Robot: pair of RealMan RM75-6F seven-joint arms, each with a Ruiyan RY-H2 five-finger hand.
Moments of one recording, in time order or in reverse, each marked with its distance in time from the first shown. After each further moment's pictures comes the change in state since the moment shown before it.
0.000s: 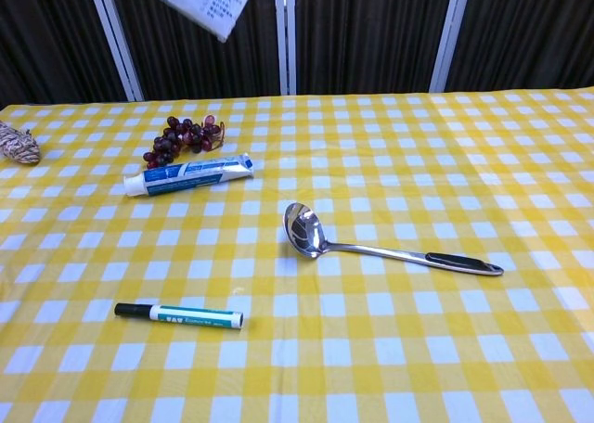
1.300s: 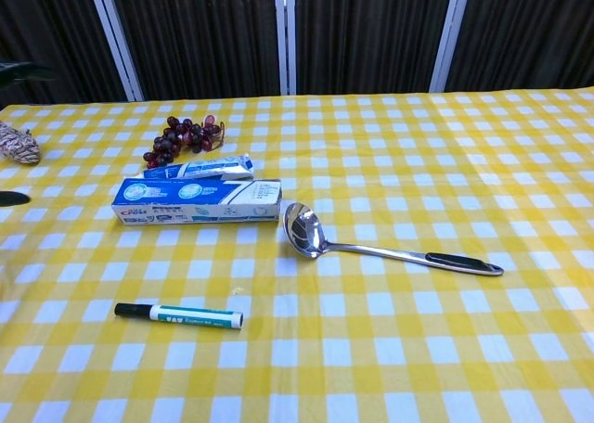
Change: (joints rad) left arm 0.351 -0.284 0.286 0.143 0.042 0.190 -0.521; right arm 0.010 -0.030 0.006 -0.001 0.028 -0.039 -0.091
